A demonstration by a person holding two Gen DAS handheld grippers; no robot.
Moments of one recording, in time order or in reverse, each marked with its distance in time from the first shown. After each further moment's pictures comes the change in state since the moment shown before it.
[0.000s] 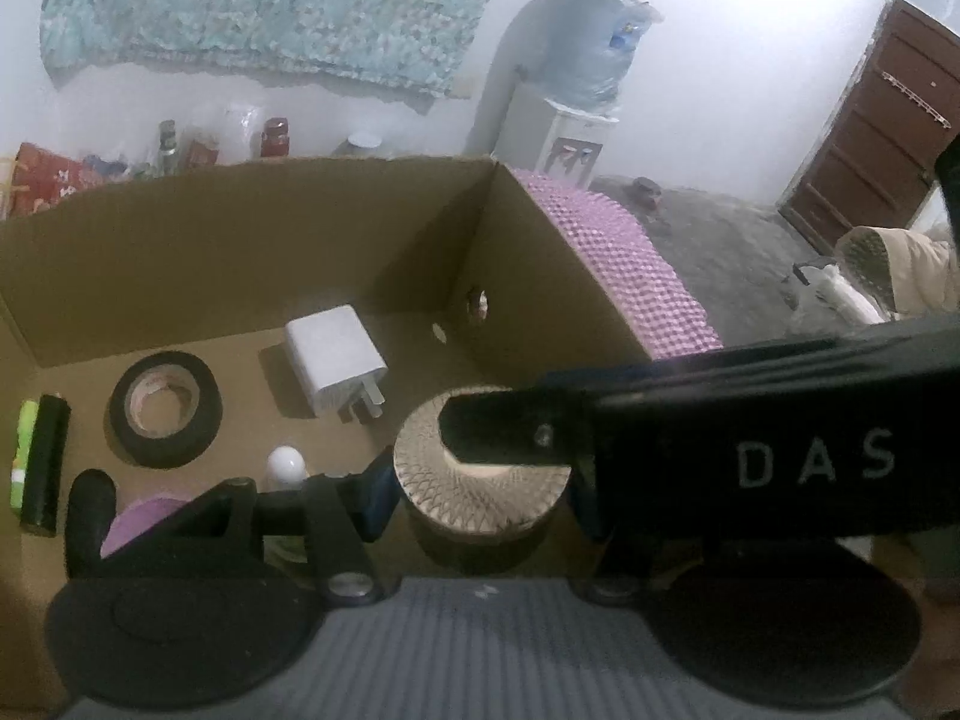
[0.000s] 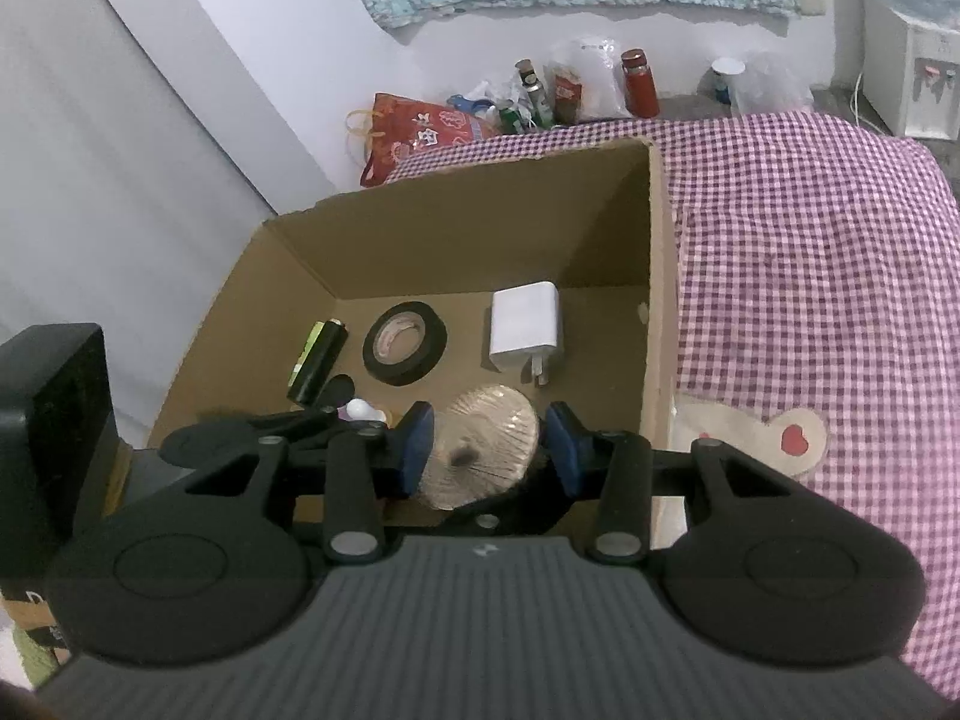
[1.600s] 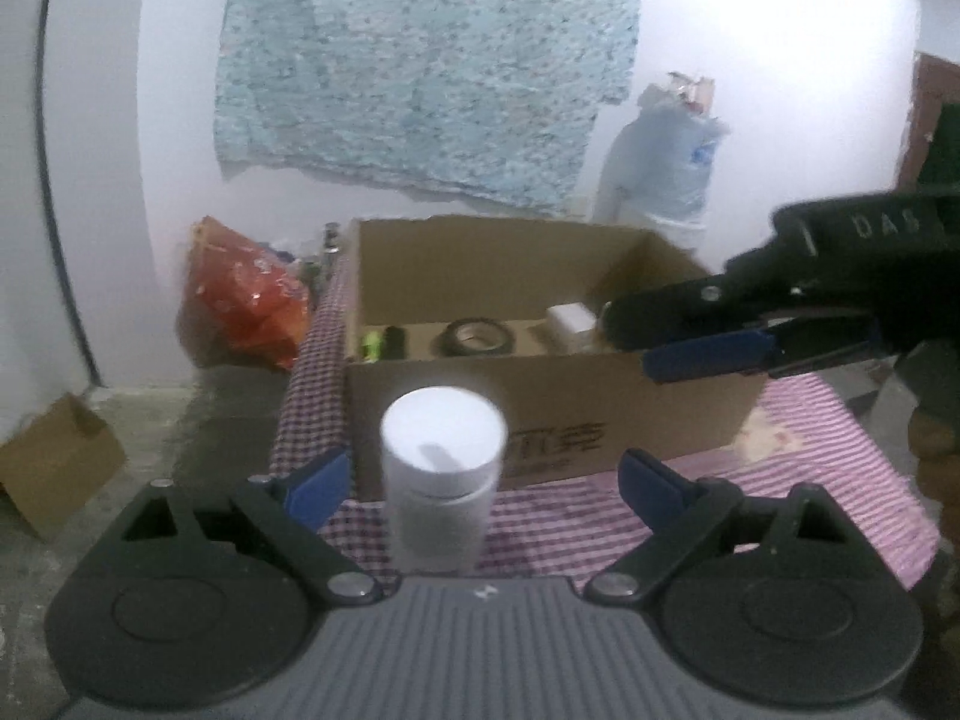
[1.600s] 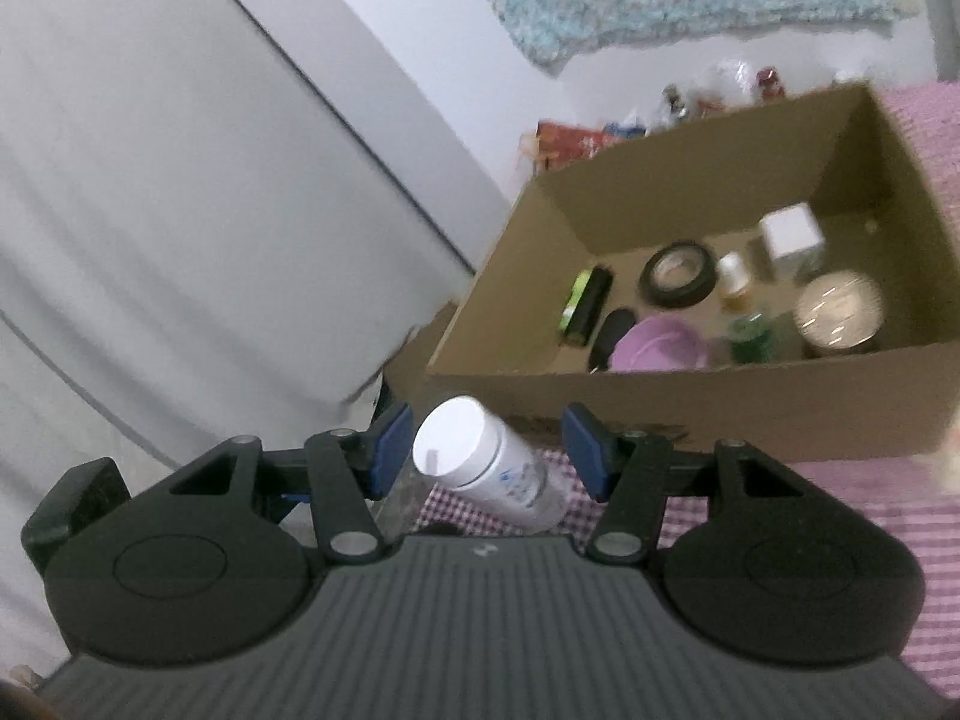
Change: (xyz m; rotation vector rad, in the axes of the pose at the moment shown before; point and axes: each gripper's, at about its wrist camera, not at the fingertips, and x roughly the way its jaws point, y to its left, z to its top) left arm -0.187 0.050 -0.151 -0.006 -0.274 0.244; right arm -0.042 0.130 -0.099 0.022 -0.099 0.289
